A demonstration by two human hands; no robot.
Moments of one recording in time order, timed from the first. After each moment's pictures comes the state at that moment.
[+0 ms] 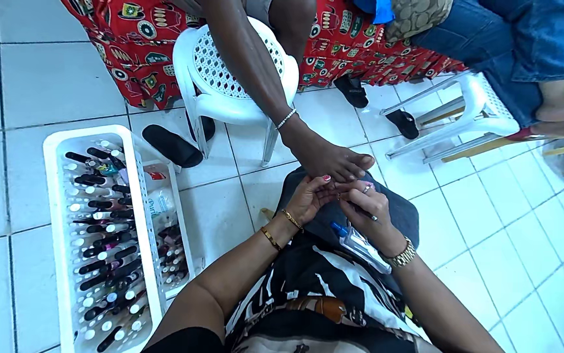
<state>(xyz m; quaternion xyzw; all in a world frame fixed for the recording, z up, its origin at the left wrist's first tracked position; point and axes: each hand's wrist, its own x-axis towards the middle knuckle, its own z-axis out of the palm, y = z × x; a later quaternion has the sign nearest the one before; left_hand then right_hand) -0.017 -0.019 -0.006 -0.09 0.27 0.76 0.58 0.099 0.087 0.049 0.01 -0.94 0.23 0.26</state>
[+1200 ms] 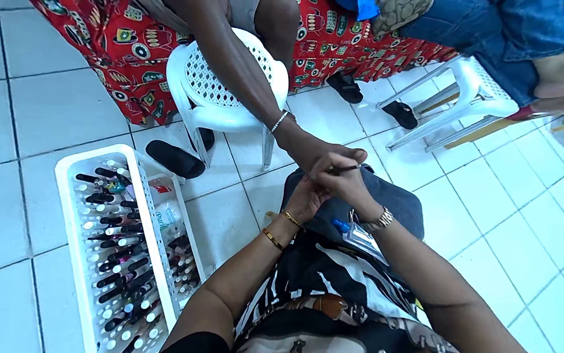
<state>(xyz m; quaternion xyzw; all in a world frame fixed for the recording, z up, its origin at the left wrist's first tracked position) -0.016 -0.019 -0.008 -0.06 0.28 0.77 0.57 0.044 0.069 0.071 -0.12 -0.82 0.53 0.16</state>
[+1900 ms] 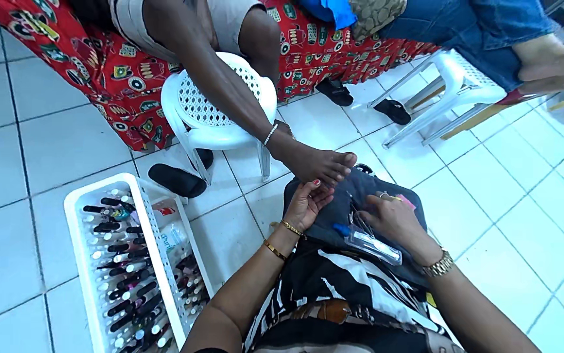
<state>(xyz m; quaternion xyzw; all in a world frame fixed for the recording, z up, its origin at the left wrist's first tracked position) -0.020 -0.015 -0.001 -0.11 0.29 0.75 0.58 0.153 0.102 0.079 -0.32 -0.92 0.18 -0.14</state>
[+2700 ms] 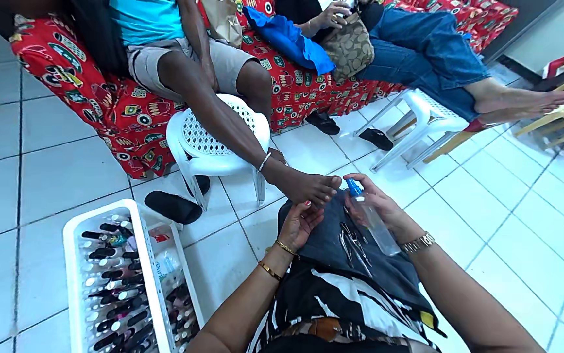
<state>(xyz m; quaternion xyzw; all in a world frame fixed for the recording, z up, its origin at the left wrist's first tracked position) -0.018 -0.016 0.005 -0.11 0.29 0.76 0.57 0.122 0.138 0.096 -0.21 -0.67 0.71 0.09</state>
